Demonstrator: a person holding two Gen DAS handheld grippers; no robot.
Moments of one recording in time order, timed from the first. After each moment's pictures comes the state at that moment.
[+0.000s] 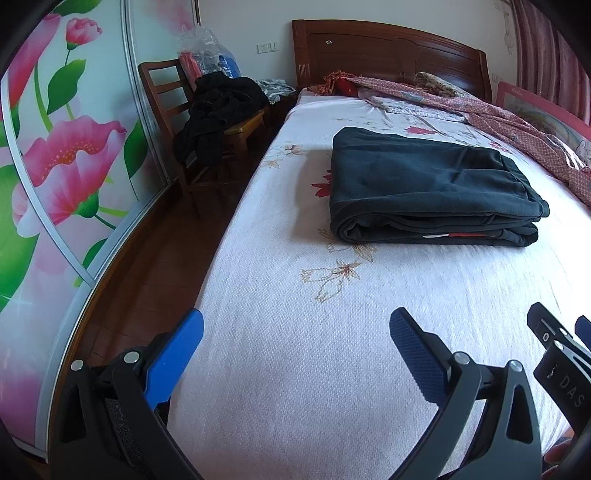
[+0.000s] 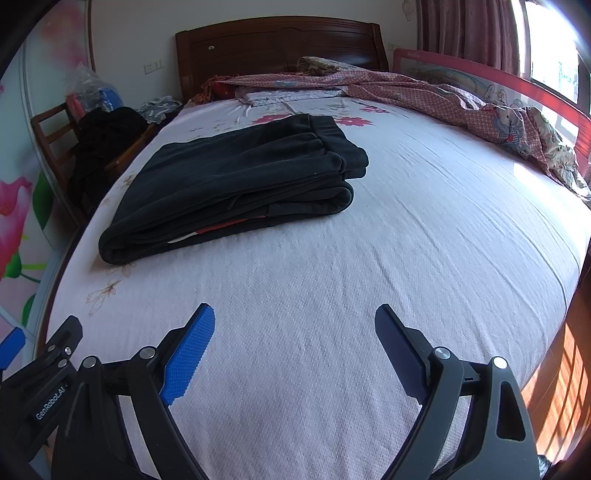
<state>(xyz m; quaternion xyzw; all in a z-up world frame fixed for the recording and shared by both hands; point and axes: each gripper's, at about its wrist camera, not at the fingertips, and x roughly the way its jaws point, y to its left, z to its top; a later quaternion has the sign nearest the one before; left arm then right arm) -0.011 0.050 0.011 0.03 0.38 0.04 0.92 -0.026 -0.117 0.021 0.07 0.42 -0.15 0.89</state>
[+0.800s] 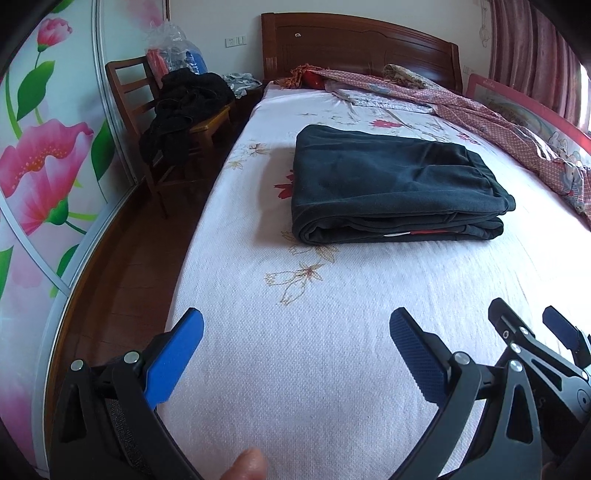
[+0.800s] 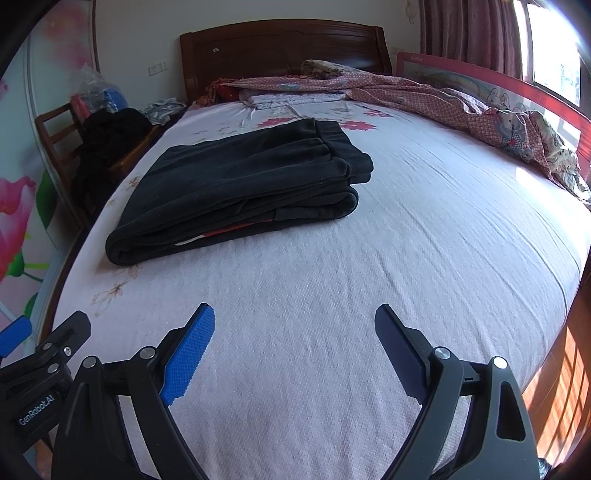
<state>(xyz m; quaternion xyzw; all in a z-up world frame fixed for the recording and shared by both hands) -0.010 0.045 0.026 0.02 0.40 -0.04 0.92 -0.029 -0.117 0.025 0.07 0.41 -0.14 0.90</state>
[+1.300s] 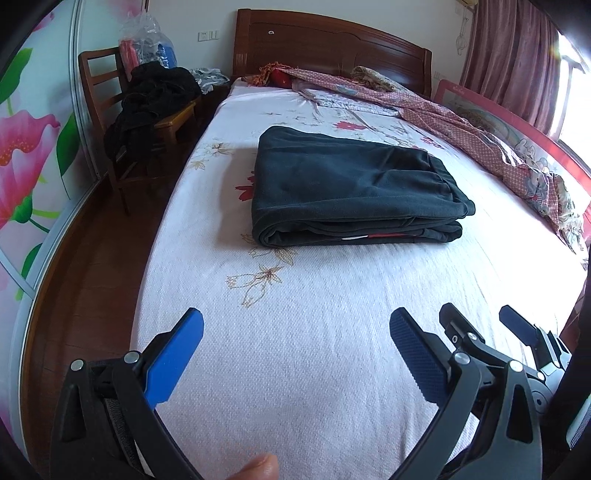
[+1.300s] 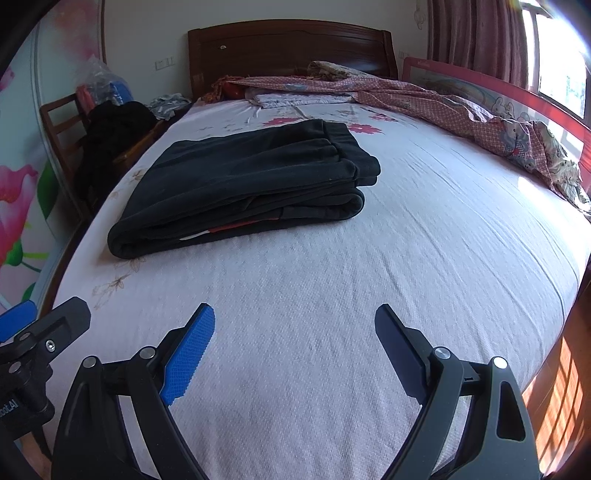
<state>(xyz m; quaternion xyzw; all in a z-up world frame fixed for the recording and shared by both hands) -0.008 0.045 0.033 -0.01 0.40 -0.12 0.91 -0.028 -0.112 0.024 0.05 0.41 -0.14 0.90</state>
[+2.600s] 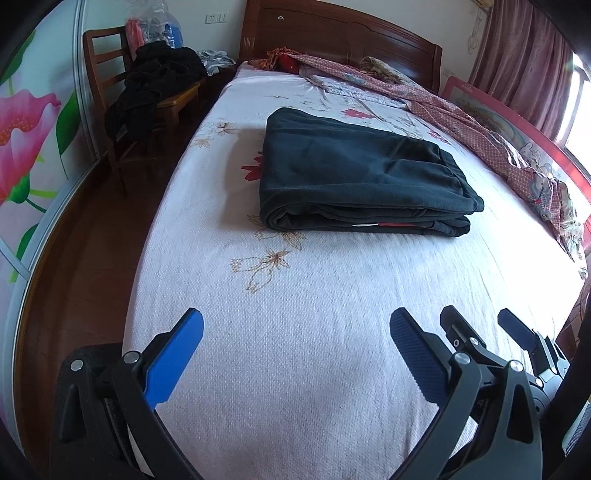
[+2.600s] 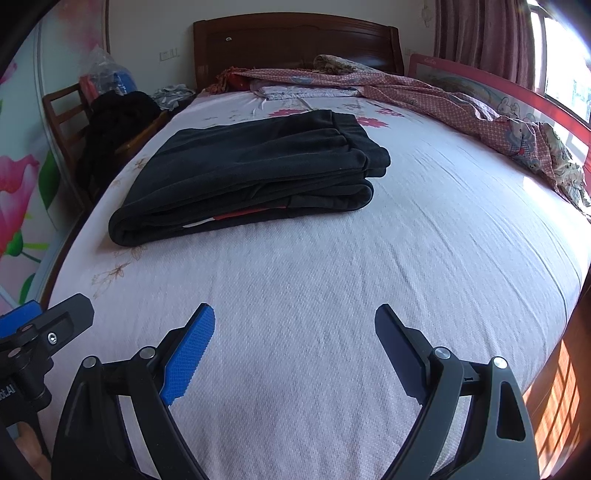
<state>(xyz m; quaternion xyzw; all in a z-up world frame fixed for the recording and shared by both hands) 0.000 0.054 0.022 -0.04 0.43 -0.11 0.89 -0.026 -0.104 0.015 0.04 0.43 -0.13 0.89</state>
